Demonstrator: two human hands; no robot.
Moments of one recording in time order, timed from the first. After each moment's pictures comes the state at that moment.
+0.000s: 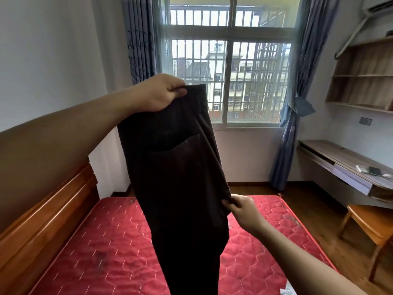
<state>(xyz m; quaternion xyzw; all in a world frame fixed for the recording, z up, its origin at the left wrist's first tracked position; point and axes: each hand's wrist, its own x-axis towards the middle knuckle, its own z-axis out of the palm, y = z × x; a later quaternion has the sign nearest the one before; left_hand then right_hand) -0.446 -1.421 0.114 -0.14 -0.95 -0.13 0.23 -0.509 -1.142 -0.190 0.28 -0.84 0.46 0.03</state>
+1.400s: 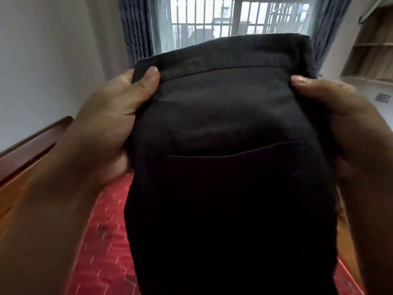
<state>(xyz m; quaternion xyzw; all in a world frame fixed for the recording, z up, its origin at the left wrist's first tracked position) -0.338 -1.339 0.038 -0.11 -0.59 -0.77 0.21 -0.436 -1.089 0.039 0.29 -0.53 0.79 -0.08</state>
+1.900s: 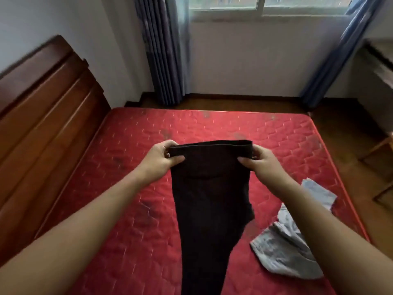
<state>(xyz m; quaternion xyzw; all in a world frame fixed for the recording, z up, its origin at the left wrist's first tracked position) -0.448 -1.405 -0.278 0.14 -0.83 -0.54 0.04 -0.569 -1.126 -0.291 0.16 -0.76 0.60 -0.20</state>
